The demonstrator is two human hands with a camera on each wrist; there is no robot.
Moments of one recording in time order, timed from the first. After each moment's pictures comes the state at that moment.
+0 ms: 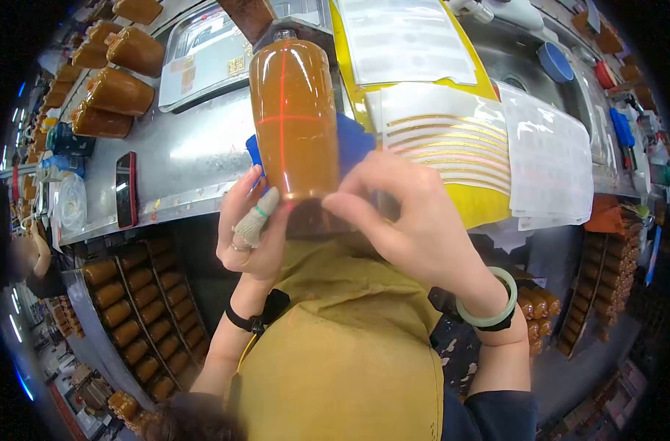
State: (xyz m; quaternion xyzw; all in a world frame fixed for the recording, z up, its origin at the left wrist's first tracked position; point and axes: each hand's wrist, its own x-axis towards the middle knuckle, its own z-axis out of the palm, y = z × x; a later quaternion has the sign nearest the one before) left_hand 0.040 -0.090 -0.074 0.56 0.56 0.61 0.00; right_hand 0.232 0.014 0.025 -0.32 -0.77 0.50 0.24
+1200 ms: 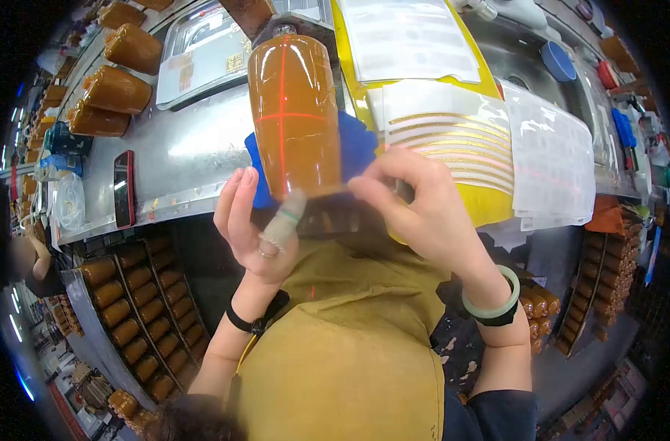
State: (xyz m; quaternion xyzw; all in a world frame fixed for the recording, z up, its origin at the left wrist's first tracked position) left_hand 0.046 -0.083 -0.062 0.66 0.57 0.46 -0.21; right_hand 0.242 0.024 0.003 -0.40 -0.74 0.50 0.19
